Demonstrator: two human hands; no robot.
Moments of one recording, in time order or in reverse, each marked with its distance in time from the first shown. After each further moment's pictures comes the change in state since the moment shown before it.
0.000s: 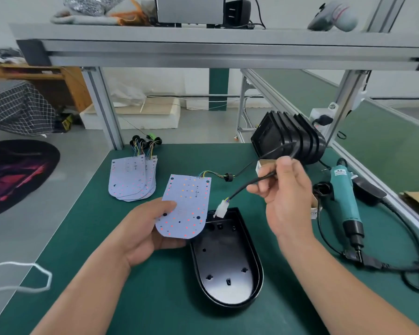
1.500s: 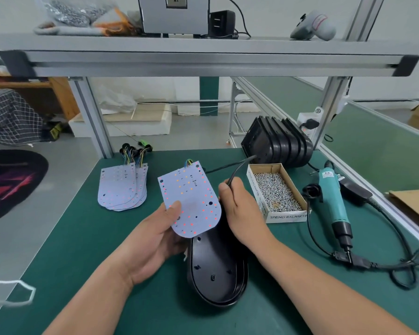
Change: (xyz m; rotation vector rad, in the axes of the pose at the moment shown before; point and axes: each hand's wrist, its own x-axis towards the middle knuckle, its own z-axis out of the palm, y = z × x) left_hand -0.005 -0.011 0.032 0.000 -0.308 0.173; right_hand -0.014 0.035 0.012 -0.933 -0.329 0.007
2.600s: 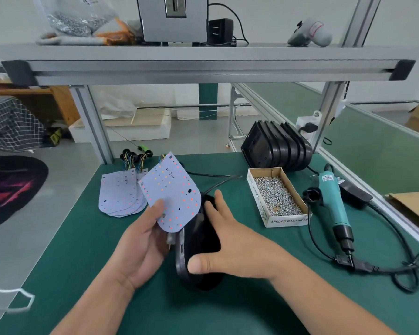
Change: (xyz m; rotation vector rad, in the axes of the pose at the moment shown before) left_hand -0.001 0.003 -0.007 -0.209 0.144 0.120; right_hand -0.036 -0.036 -0.018 -0.225 -0.619 0.027
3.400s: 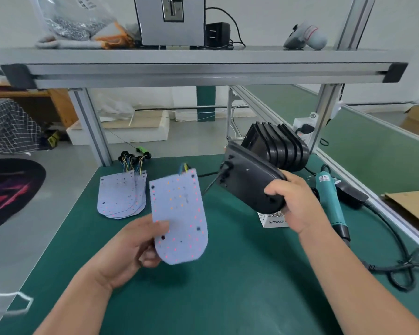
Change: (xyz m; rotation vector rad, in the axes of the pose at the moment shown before) left_hand -0.008 0.021 -0.028 0.382 -0.084 -0.112; right_hand 0.008 0.078 -0.087 0.881 0.570 0.018
